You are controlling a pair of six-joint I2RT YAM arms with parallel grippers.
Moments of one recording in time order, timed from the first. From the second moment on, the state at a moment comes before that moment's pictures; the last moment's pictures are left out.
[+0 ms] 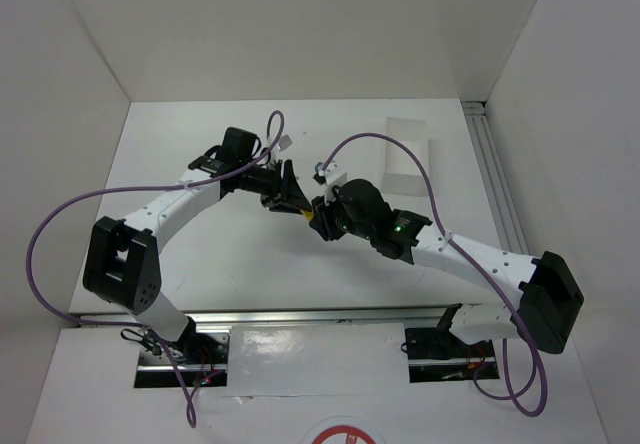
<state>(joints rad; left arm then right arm) -0.36 1.59 1.20 -0.47 0.90 -0.56 0.89 1.27 0.91 -0.13 0.05 0.20</state>
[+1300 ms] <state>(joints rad) -0.37 1.60 1.40 -0.69 0.53 -0.51 0.88 1.23 0.89 -0.25 0.20 0.25</state>
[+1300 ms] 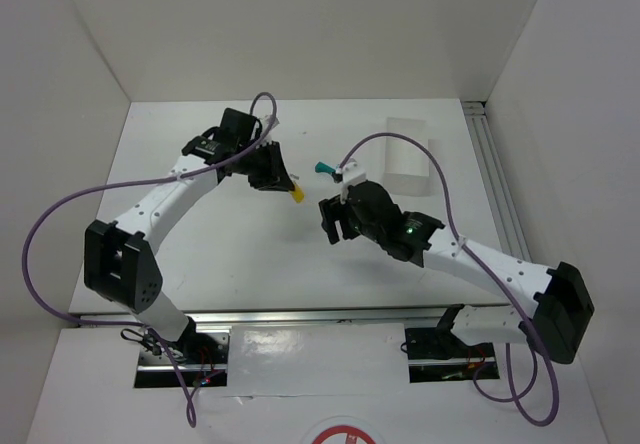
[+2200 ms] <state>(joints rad) -0.62 1.88 1.34 -0.43 -0.40 -0.57 0.61 1.03 0.89 -0.51 0.34 0.44</state>
